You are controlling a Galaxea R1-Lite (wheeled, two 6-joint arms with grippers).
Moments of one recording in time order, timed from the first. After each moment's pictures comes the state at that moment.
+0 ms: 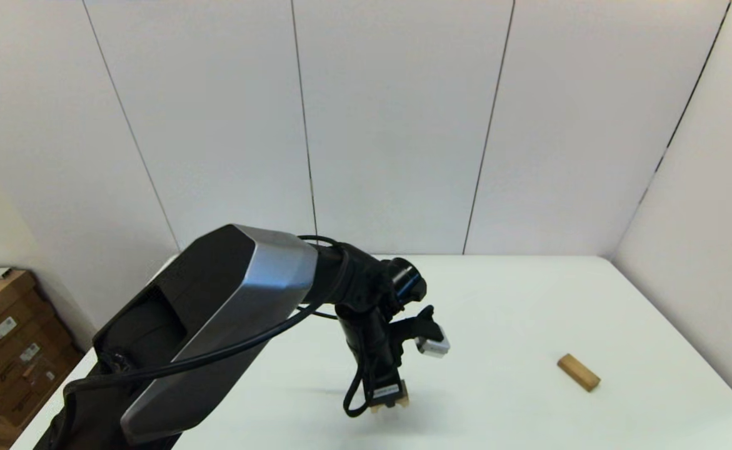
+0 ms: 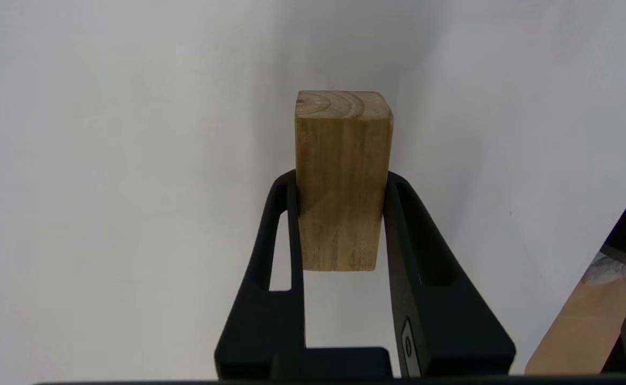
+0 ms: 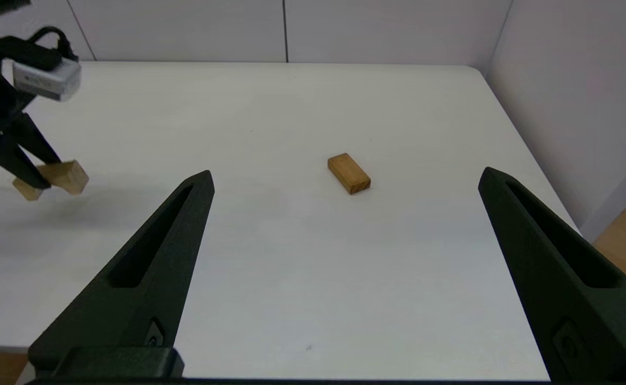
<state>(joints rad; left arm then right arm) -0.76 2.51 -1.87 0.76 -0.20 0.64 0.00 0.00 -0.05 0.12 0.00 0.00</state>
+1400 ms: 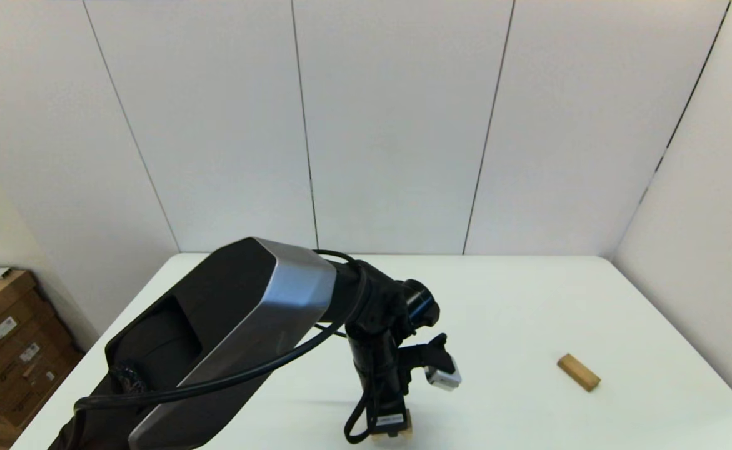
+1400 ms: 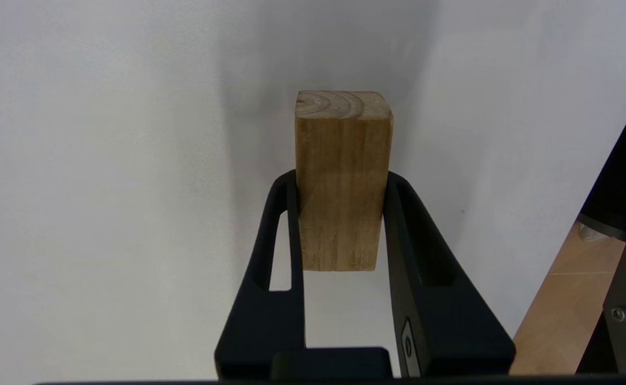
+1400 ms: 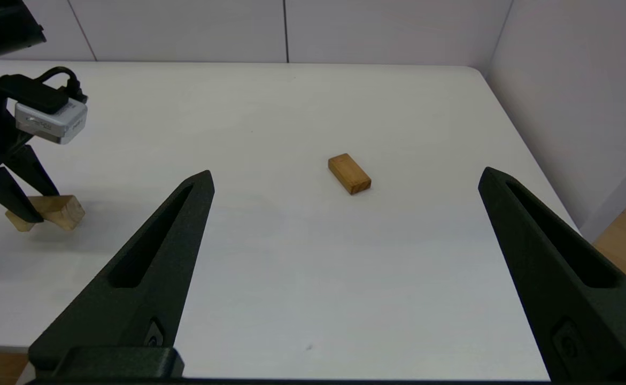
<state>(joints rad) -0.82 2.52 -1.83 0.78 -0.20 0.68 0.00 0.00 -0.05 0.13 0.00 0.00</state>
